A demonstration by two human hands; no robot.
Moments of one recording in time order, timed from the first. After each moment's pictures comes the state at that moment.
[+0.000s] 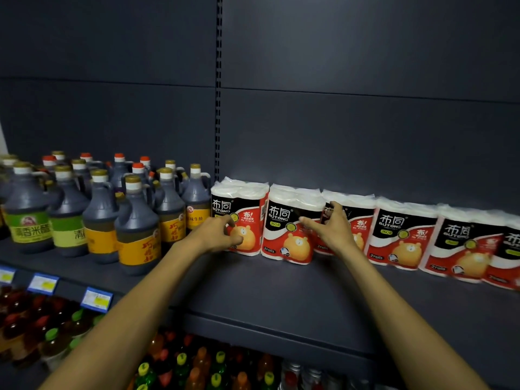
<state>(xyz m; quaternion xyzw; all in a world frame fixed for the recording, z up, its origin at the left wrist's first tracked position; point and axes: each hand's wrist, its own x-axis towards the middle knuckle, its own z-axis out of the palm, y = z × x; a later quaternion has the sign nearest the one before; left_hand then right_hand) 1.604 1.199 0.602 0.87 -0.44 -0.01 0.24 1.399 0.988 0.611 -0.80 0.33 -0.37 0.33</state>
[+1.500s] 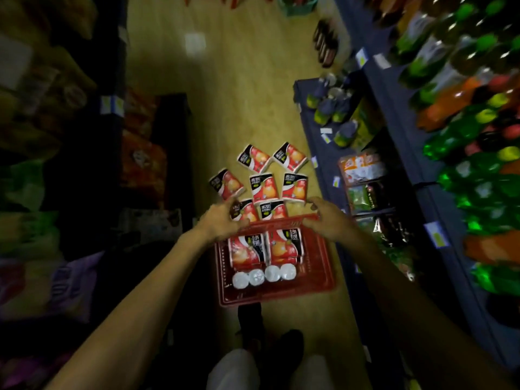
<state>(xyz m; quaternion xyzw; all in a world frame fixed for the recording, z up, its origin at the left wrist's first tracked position) 1.269 1.734 0.052 0.88 0.21 -0.23 0.37 1.379 1.485 0.066 -0.90 -0.16 0.34 0.23</state>
